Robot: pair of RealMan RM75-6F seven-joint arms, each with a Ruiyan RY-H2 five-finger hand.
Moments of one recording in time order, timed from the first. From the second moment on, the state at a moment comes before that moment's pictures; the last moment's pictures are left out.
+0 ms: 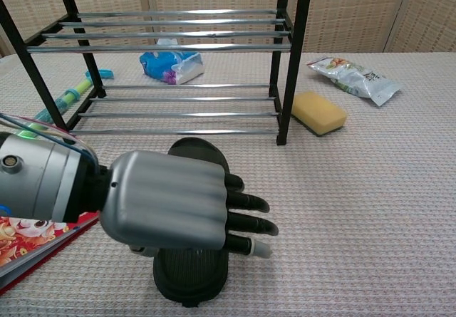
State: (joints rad) left arm -0.94 -1.37 -0.12 -1.79 1.79 0.43 0.75; right arm 0.12 -1.16 -0.01 -1.57 -1.59 1.56 -0.22
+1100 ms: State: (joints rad) left arm -1.00 -1.42 -0.04 -1.78 1.53 0.45 1.00; right arm 0.09 -1.17 0.01 -1.53 -1.59 1.55 -0.15
